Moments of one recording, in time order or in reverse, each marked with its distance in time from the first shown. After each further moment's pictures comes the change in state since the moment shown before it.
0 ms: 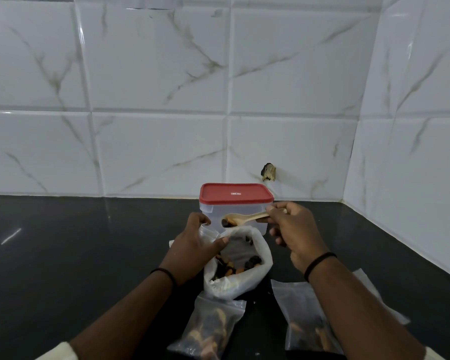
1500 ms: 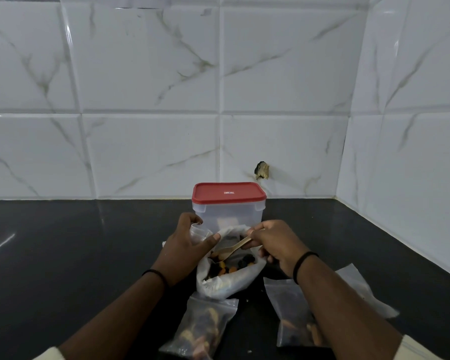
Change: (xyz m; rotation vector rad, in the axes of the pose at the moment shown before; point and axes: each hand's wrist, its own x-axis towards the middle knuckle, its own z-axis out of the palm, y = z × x) left_hand -0.001 -0.003 0.002 -0.048 0.030 0.034; right_hand -0.001 0.019 0.005 -0.219 -0.208 0.185
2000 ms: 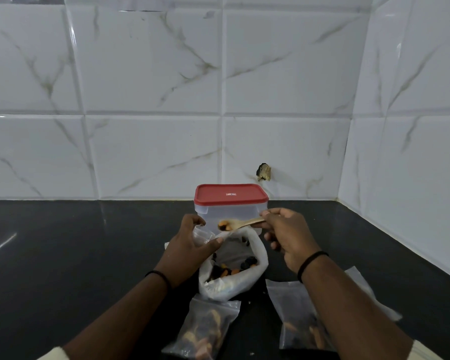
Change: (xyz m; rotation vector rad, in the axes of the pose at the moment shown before) left_hand 0.001 -0.002 0.000 -0.026 -0.023 -0.001; right_hand 0.003 -0.010 -0.009 0.268 0.178 -0.075
